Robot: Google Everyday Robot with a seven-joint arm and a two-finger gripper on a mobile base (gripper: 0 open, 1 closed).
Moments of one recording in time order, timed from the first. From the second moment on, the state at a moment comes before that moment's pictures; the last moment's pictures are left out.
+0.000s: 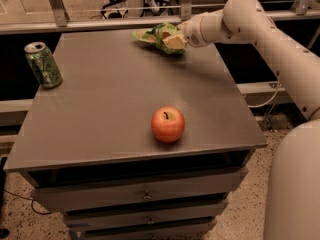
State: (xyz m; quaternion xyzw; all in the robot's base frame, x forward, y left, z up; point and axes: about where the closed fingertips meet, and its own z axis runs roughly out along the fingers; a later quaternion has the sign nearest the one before) arm 0.812 -0.055 0.883 -0.45 0.72 0.14 0.51
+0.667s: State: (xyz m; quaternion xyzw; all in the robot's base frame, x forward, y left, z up) arm 0.773 -0.023 0.930 -0.50 0.65 0.17 0.54
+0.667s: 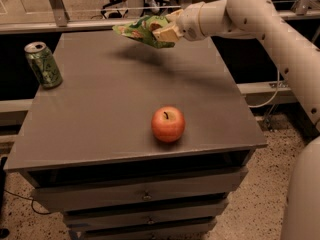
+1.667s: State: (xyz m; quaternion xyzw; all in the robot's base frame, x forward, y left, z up) arm 0.696 -0.049 0.944 -0.51 0.62 0.18 0.57
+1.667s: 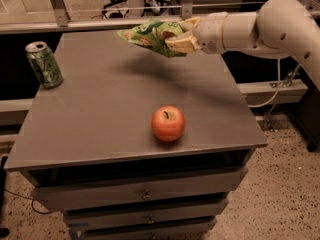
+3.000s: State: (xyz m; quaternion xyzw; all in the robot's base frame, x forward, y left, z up) arm 0.540 -0.131 0.918 -0.46 0.66 0.19 0.56
